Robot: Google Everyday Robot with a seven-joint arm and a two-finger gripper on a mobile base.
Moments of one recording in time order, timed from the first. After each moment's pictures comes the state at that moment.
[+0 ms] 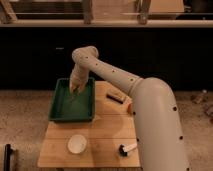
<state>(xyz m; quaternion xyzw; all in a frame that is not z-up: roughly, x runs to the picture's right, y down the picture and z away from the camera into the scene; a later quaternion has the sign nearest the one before) -0.174 0.001 0.835 -0.09 -0.38 -0.68 0.63</state>
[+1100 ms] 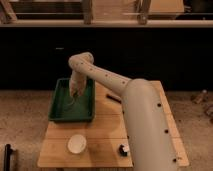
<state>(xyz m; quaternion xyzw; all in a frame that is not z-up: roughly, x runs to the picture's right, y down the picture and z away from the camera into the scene) -0.185 0.029 0.879 -0.13 -0.37 -0.67 0.63</state>
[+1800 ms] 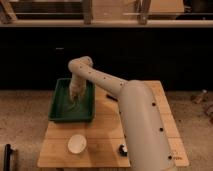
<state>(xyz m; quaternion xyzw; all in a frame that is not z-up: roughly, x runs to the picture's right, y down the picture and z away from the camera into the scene) -0.184 0.053 0.896 -0.15 -0.37 -0.66 0.63</state>
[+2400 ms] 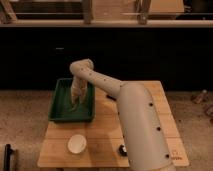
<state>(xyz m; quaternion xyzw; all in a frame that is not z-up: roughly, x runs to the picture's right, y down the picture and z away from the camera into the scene) -0.178 0.069 0.906 -0.18 -0.39 -0.65 0.63</state>
